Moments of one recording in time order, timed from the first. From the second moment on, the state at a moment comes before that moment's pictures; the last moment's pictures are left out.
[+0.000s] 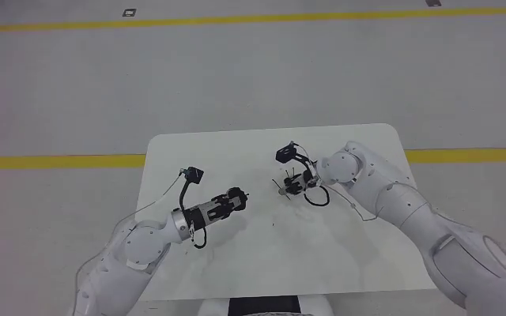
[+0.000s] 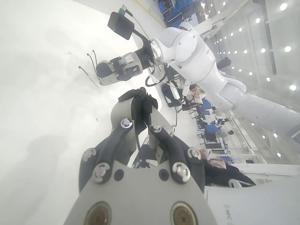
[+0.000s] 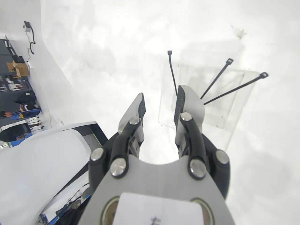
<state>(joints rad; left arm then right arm) 1.62 -1.00 -1.25 -1.85 0.10 -0.34 -0.58 -0.67 -1.11 0.44 -1.06 -0.24 -0.34 0.97</state>
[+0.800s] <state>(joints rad) 1.62 -1.00 -1.25 -1.85 0.10 -0.34 -0.58 -0.59 -1.17 0.30 -0.97 -0.28 -0.34 0.90</state>
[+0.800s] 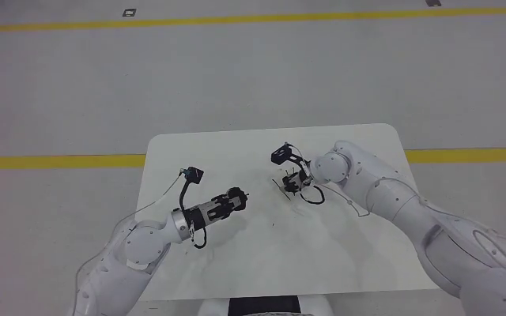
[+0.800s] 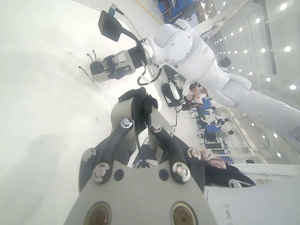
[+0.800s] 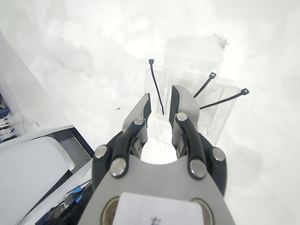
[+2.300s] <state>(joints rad) 1.62 -1.00 -1.25 -1.85 0.10 -0.34 -0.58 -0.54 -1.25 0.21 -0.85 -0.19 -0.34 0.92</state>
